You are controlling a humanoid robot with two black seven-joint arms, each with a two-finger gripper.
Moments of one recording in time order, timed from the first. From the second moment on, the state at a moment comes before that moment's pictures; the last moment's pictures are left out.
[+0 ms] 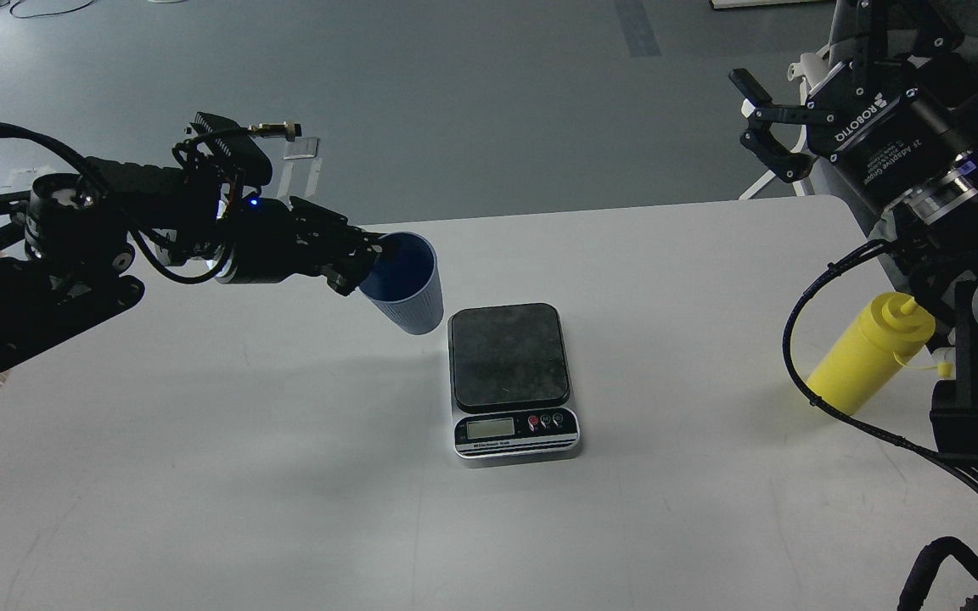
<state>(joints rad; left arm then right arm) -1.30 0.66 0.06 -1.20 1.69 -0.20 -0.49 0.41 -0.04 1.79 1.47 -0.57 0.49 -0.44</state>
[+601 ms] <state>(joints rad) -1.30 0.46 0.06 -1.11 1.68 -0.23 -0.49 0.41 -0.05 1.79 1.47 -0.58 0.49 -0.44</state>
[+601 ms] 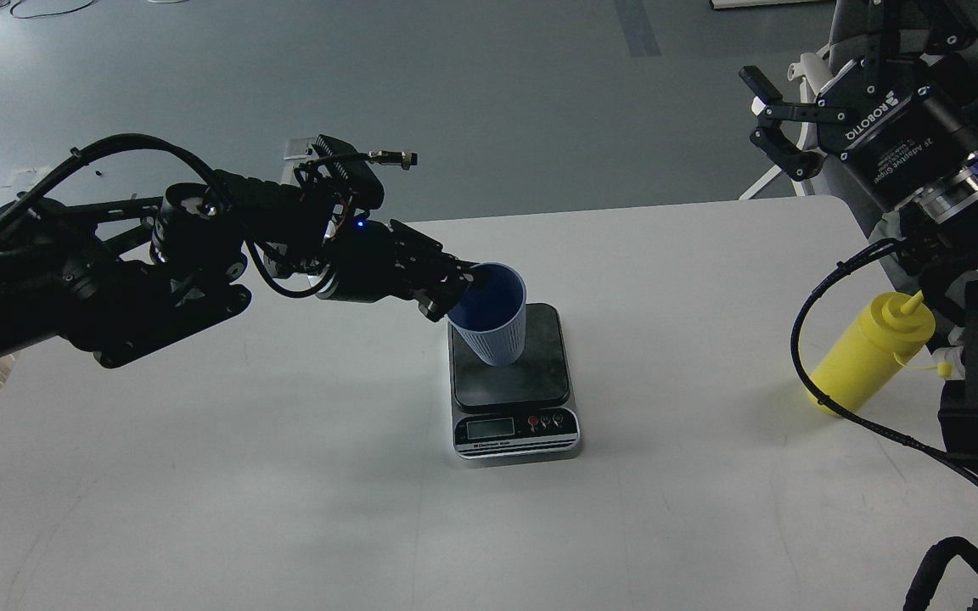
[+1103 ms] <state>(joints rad) -1.29 0.31 0.06 -0.97 1.68 -0.24 -0.49 0.38 -0.07 1.83 1.50 -0.57 0.49 -0.44</state>
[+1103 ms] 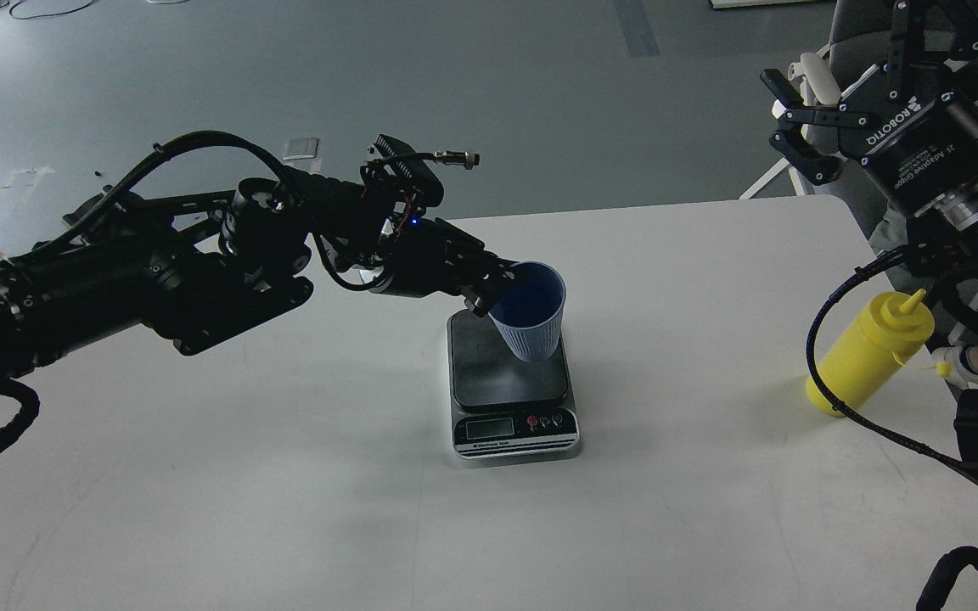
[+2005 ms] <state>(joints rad) -1.28 0.30 0.09 -0.97 1.68 -0.24 -0.49 0.36 -0.07 1.83 1.51 -0.57 0.49 -0.44</state>
